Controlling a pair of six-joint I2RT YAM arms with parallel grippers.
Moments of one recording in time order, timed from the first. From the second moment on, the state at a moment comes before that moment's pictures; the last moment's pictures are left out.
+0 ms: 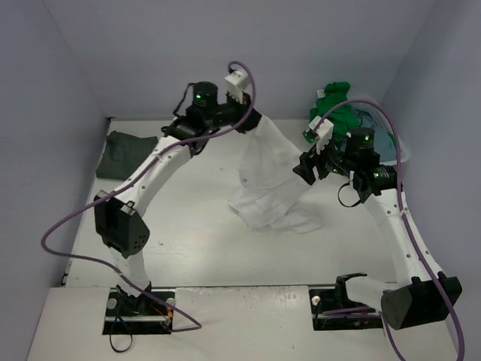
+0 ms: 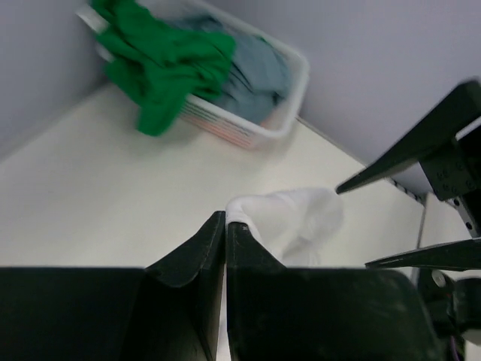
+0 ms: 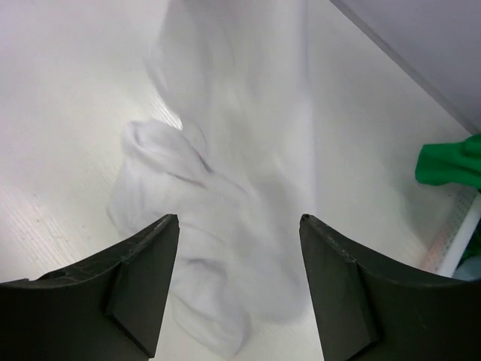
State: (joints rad) left arm -0.58 1.85 1.87 -0.21 0.56 -0.22; right arm 0.16 1.17 1.18 -0.54 -0.60 -0.41
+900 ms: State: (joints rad) left arm -0.33 1.55 1.76 -0.25 0.55 -0.22; right arm 0.41 1.62 1.14 -0.45 -0.56 -0.44
